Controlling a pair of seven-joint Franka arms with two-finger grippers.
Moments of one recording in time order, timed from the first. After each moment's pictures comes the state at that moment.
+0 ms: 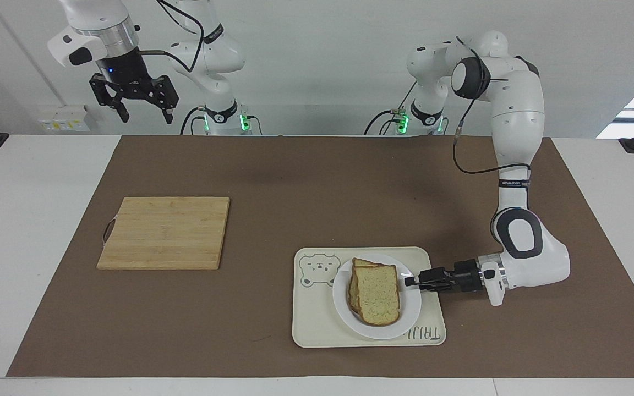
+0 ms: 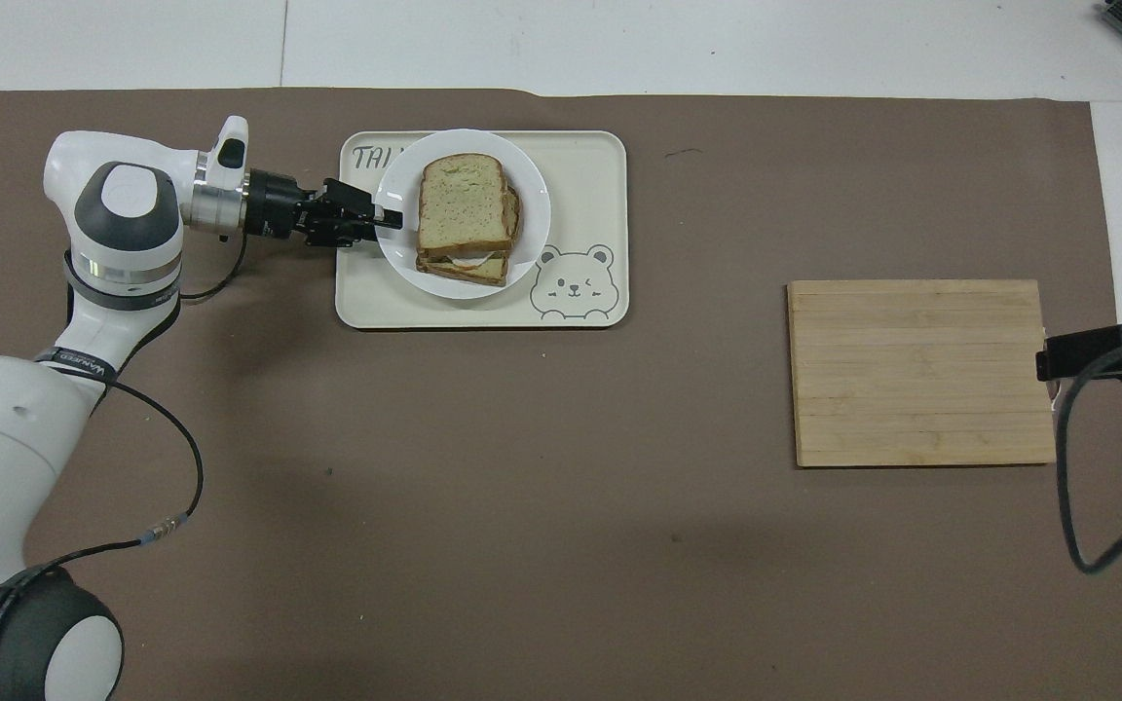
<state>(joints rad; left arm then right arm) 0.06 0.88 -0.16 -1.24 -1.02 1.83 0.37 0.09 -0.12 -0.06 -1.60 -0.03 1.49 0.06</state>
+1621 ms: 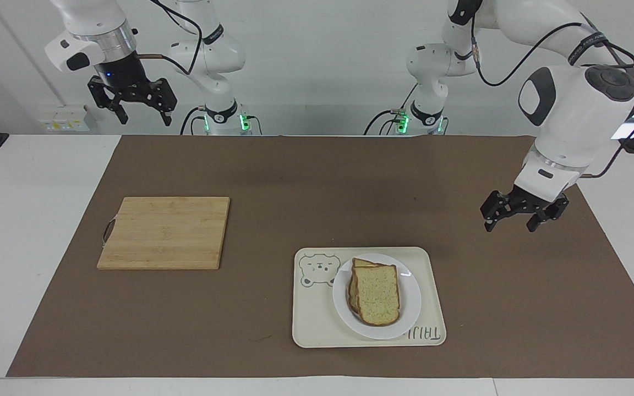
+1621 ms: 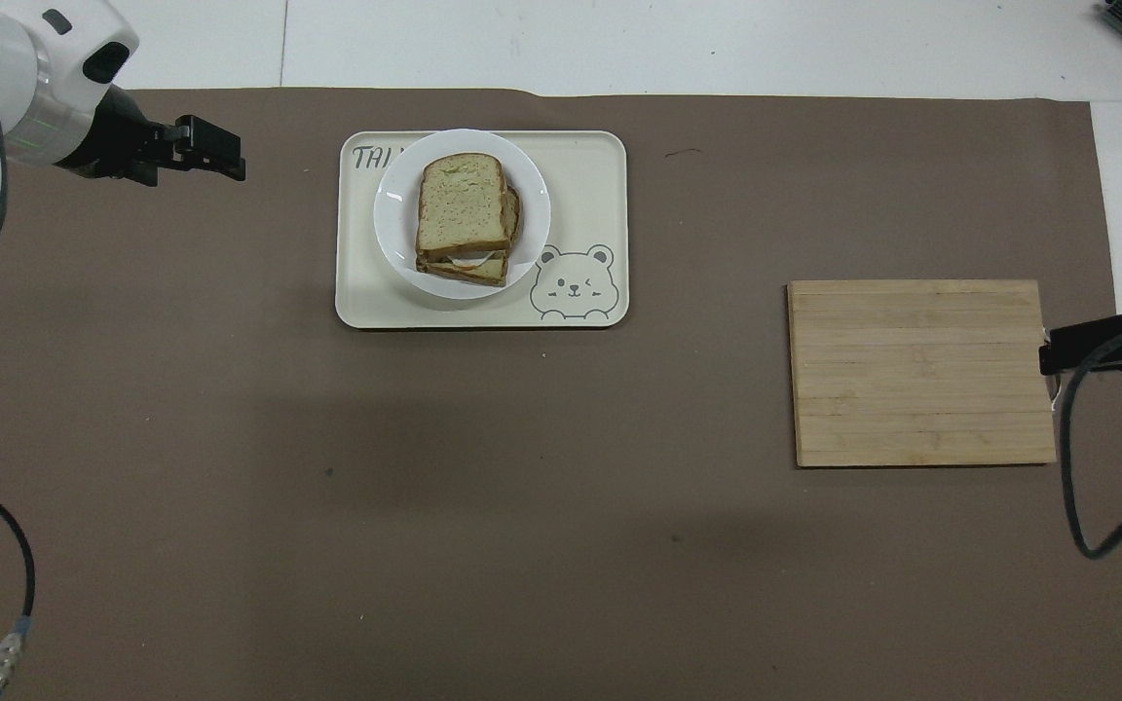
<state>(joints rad) 0.00 0.28 -0.15 -1.42 0.06 1.83 -0.08 0.08 -0.10 -0.07 -1.57 -0.02 1.46 0.06</state>
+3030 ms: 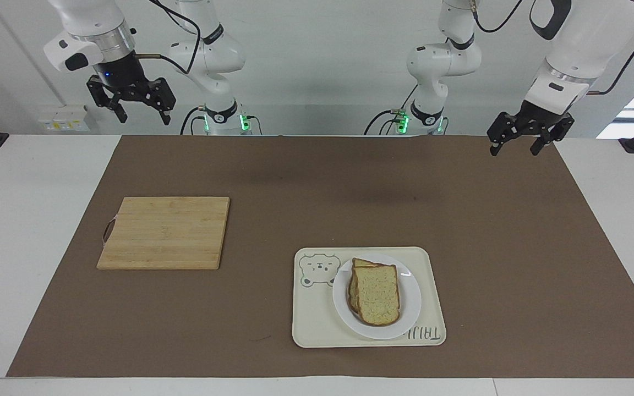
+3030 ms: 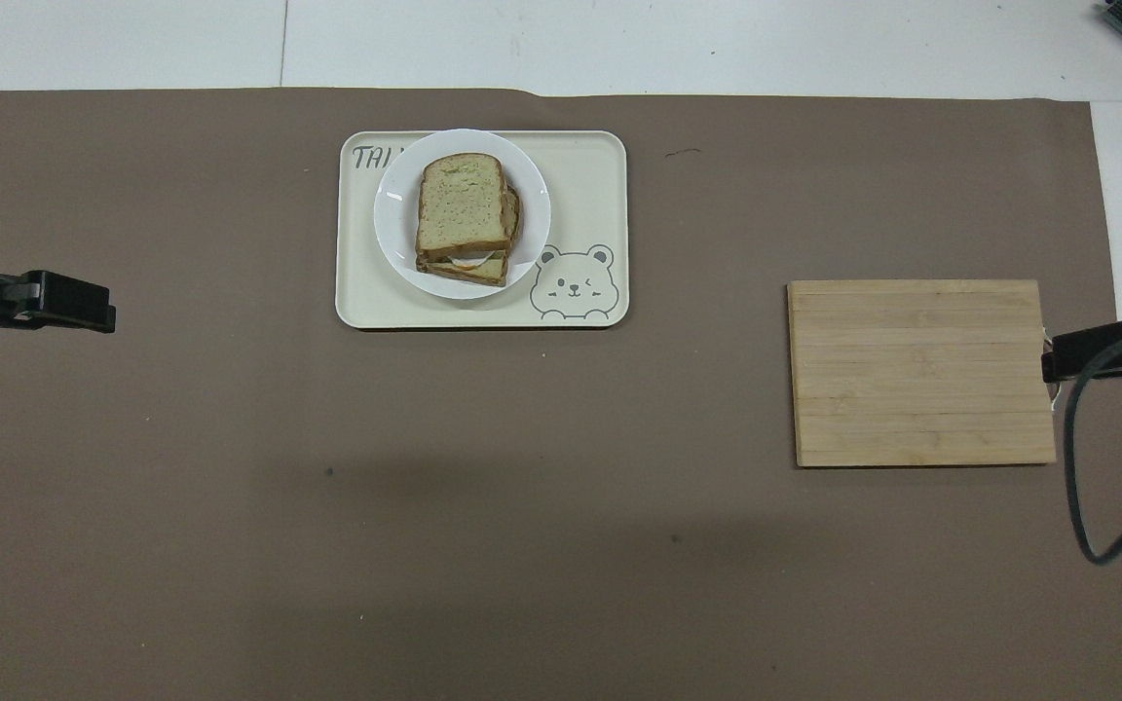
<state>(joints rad) 0.04 -0.05 -0.13 -1.60 -0.04 1.58 -0.05 0.08 -0.10 -0.08 -1.57 -0.02 1.45 0.06</state>
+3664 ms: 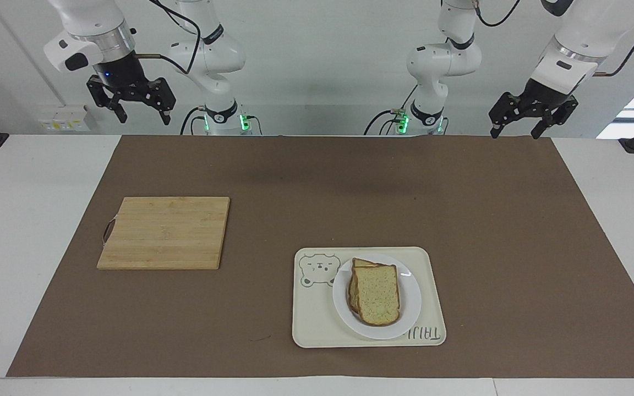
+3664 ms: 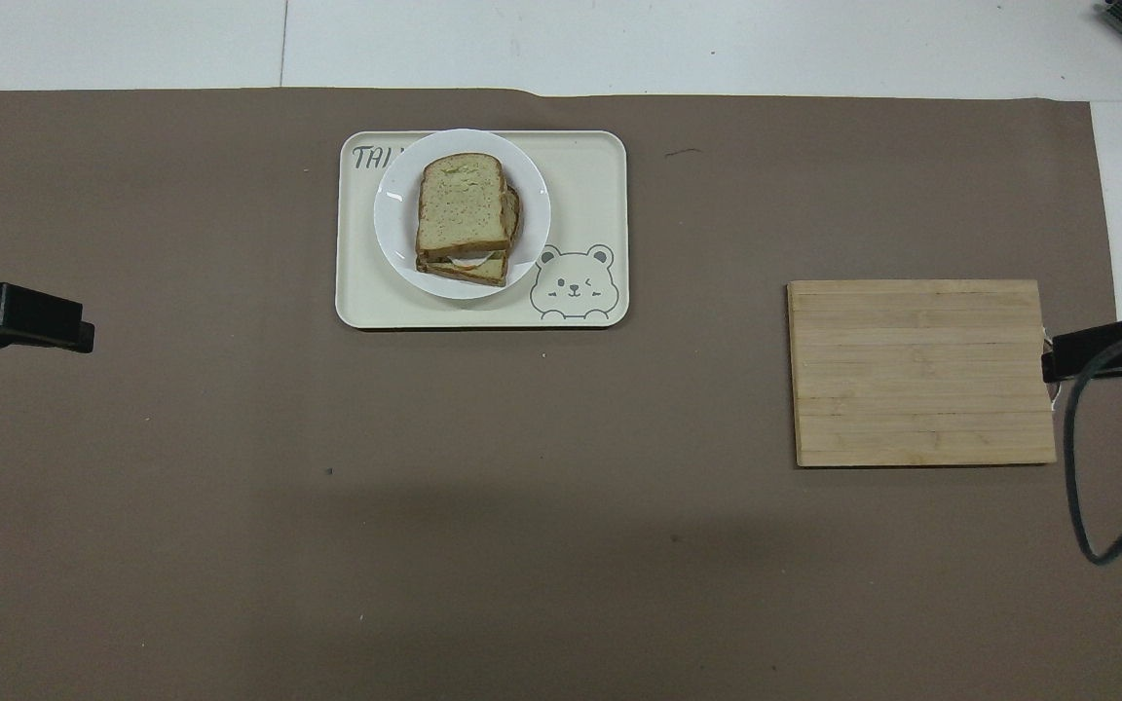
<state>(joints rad) 0.04 -0.05 -0.13 -1.53 -0.05 1.47 -0.05 0.08 -0.10 -0.08 -1.57 -0.02 1.45 0.06</state>
